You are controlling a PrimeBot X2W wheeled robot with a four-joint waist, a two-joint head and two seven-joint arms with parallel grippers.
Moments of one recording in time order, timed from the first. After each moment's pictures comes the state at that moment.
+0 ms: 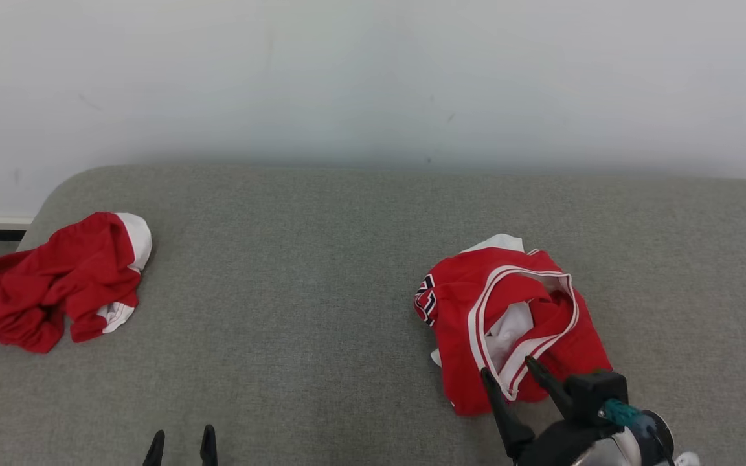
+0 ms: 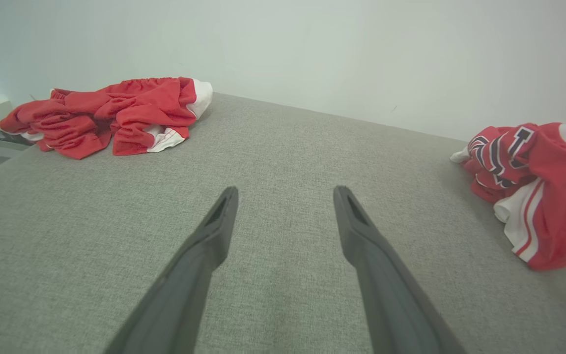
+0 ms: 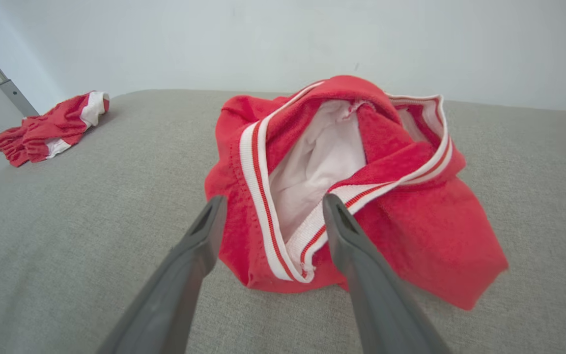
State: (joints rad) left arm 0.13 0.05 -0.01 0.19 -0.24 -0.11 -0.26; right arm -0.04 -0.05 0.20 0.16 0.17 0.13 0.10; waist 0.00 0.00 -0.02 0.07
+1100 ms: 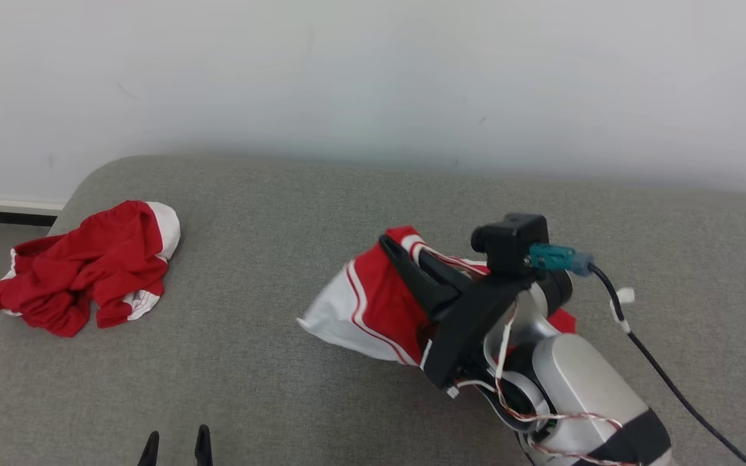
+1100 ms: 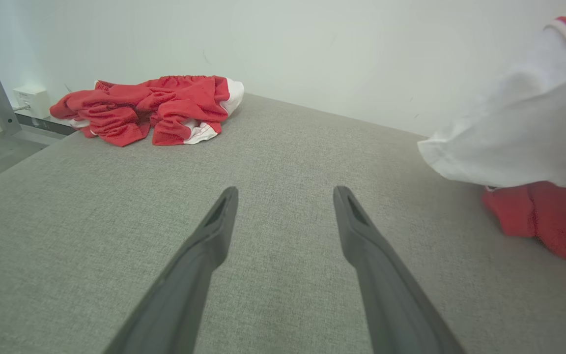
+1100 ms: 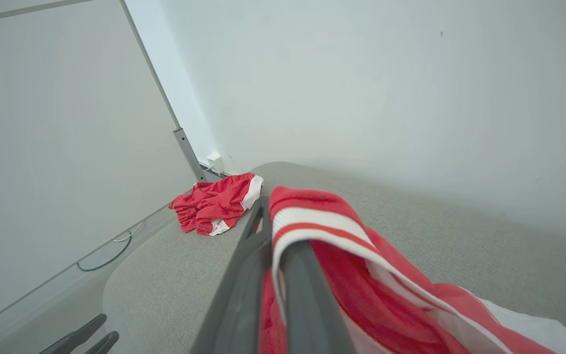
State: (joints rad) left arm 0.14 0.05 -0.01 0.18 -0.26 -0.11 -0.26; right arm -0.46 -0.05 0.45 0.17 0.48 0.13 0.28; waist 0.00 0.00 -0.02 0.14
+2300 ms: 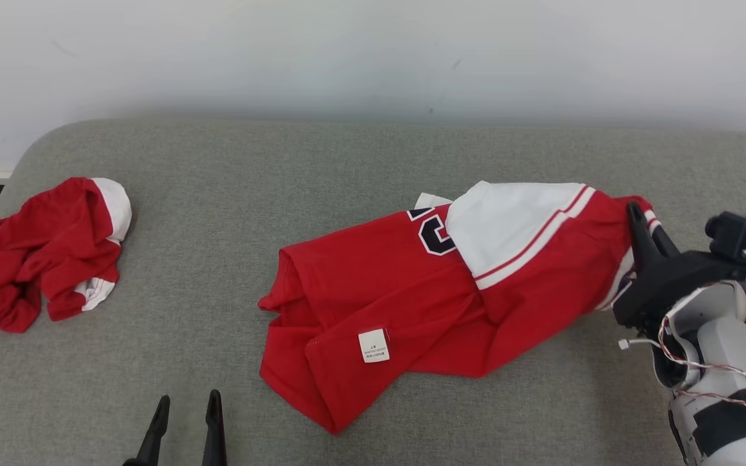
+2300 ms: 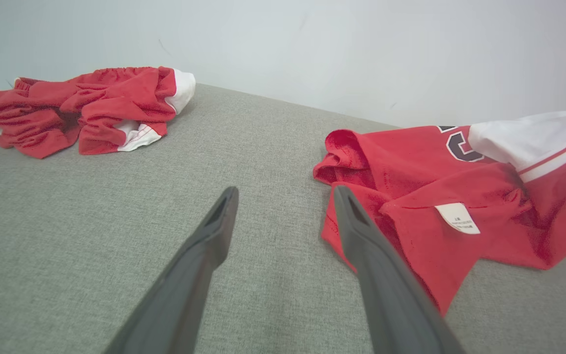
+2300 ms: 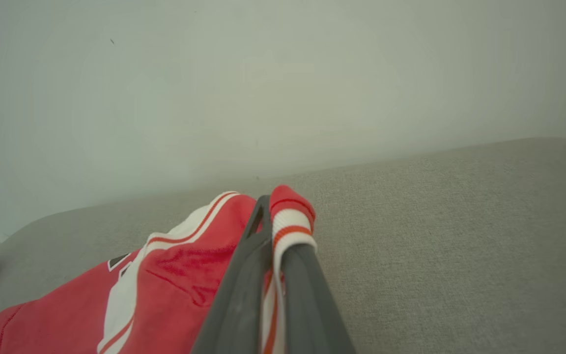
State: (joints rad) left arm 0.07 0.05 -0.05 0.16 -0.27 -0.09 -0.26; right arm -0.58 -0.21 0.06 0.63 0.46 0.13 -0.02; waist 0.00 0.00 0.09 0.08
